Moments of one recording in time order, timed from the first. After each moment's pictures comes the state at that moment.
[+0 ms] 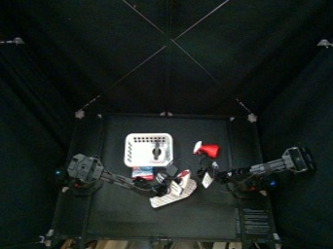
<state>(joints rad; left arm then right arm) -0.22 0.31 0.07 0.94 0.75 -1.79 0.17 -0.52 1.09 -1.01 0.40 1.71</state>
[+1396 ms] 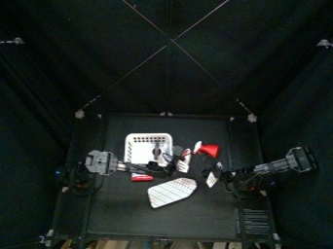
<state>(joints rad) -0.01 0.49 -0.05 0.99 0.75 -1.76 0.17 -0.58 1.17 -0.96 0.40 1.71</state>
